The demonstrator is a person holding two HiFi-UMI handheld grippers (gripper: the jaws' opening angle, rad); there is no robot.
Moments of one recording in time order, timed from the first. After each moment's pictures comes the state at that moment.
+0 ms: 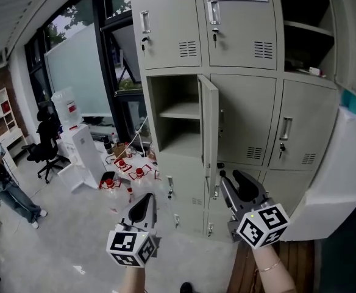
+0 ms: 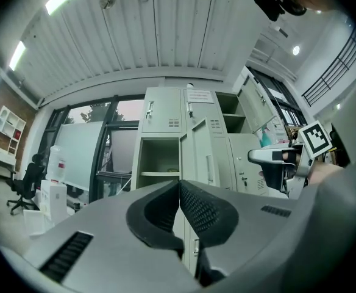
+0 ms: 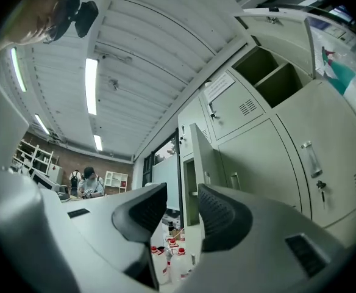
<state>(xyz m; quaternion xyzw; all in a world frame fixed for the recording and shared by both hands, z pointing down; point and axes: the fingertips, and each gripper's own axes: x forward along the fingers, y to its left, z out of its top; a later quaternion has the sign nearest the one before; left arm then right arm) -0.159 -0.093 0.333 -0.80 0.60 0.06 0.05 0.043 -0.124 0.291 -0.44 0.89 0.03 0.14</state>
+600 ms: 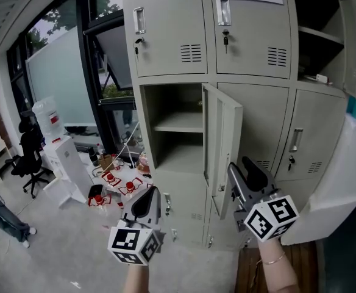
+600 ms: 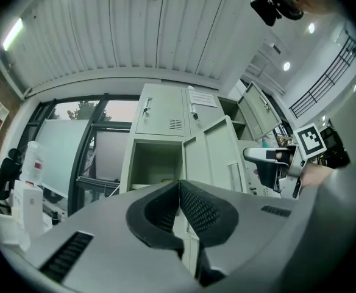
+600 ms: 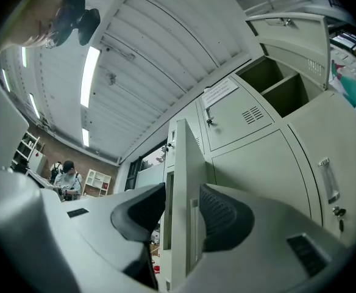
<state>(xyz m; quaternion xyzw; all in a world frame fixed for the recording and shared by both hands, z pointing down) -0.198 -0.234 0.292 -0.84 0.53 0.09 0.07 0.008 -0.242 0.235 -0.49 0.85 0.09 0.16</state>
